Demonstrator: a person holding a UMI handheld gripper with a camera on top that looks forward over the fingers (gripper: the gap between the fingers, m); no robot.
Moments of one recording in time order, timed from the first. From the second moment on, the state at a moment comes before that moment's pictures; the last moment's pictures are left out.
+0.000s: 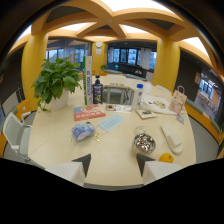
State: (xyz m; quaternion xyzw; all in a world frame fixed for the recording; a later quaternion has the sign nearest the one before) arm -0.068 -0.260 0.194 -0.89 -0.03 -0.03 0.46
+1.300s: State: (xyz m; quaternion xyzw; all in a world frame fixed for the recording) arm 0.084 -0.148 0.070 -0.92 -0.02 -0.02 0.38
